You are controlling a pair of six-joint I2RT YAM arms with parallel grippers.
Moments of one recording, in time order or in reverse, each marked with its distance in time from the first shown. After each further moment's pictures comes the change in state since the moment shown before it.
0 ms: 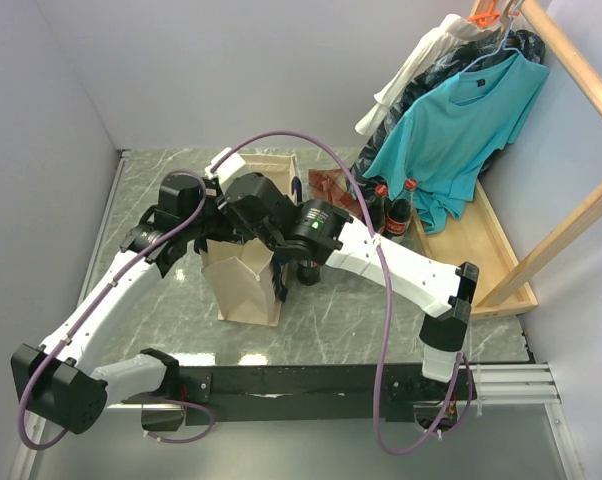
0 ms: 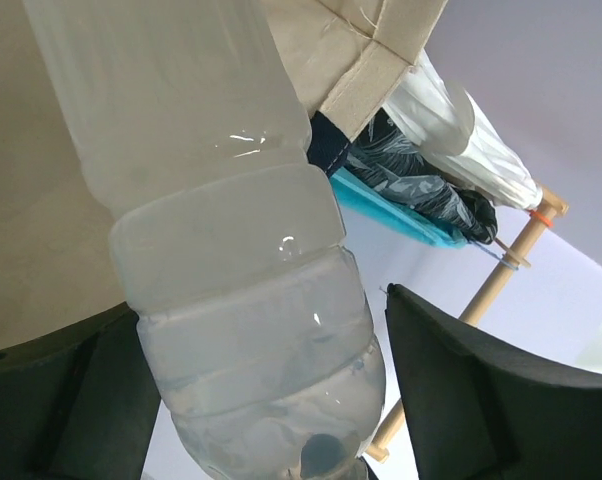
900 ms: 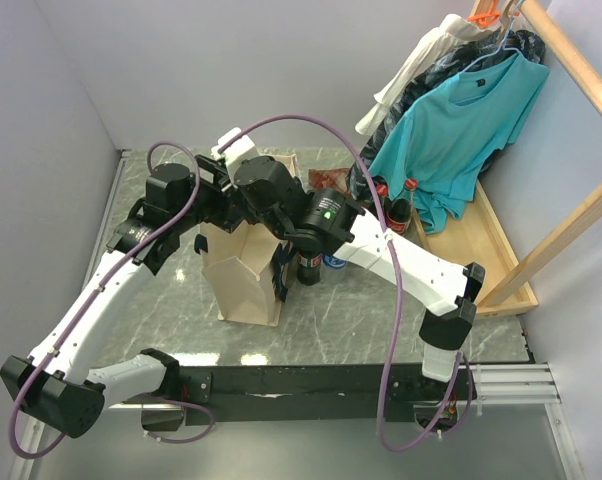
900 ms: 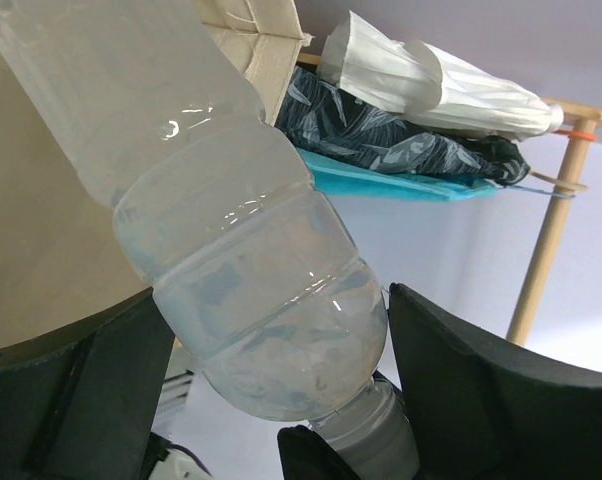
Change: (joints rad) left arm -0.013 -0.021 0.130 -0.036 -0.100 0.335; right arm -0.026 0.000 0.097 -0.003 0.003 -0.013
